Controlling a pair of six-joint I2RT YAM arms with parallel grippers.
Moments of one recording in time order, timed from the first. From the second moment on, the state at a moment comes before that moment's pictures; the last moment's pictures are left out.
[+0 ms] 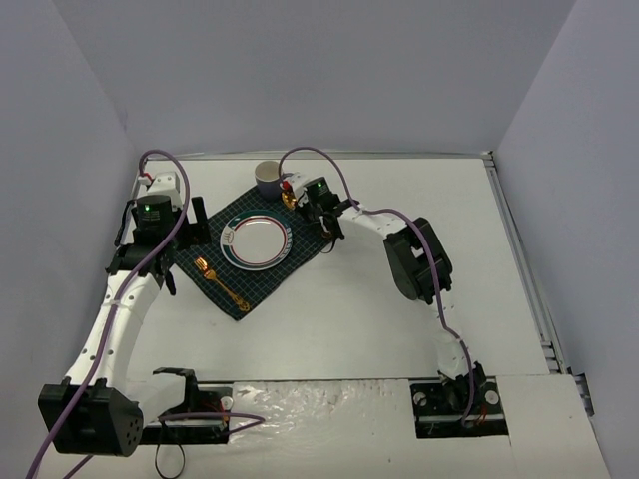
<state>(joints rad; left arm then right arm) -0.06 1.09 1.00 -0.50 -0.13 -0.16 0.61 2.32 1.73 -0.15 0.05 -0.23</state>
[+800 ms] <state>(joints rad) -0.06 1.09 1.00 -0.50 -0.13 -0.15 0.59 2.30 1.65 -0.05 0.00 -0.29</state>
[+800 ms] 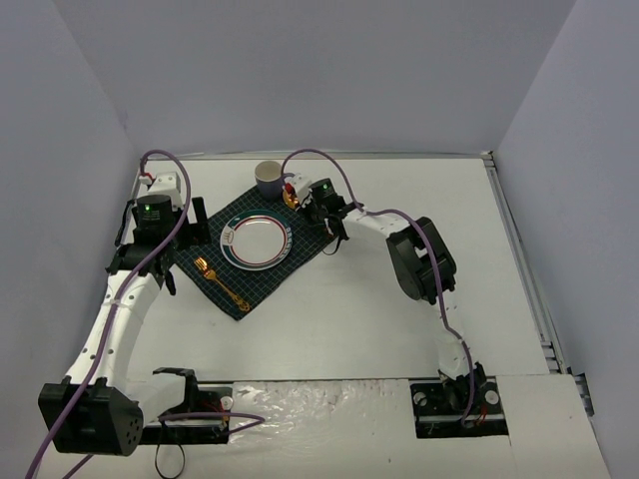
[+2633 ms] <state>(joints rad) -0.06 0.95 1.14 -0.71 -0.11 -0.17 0.55 1.47 1.29 -0.19 0.11 -0.11</state>
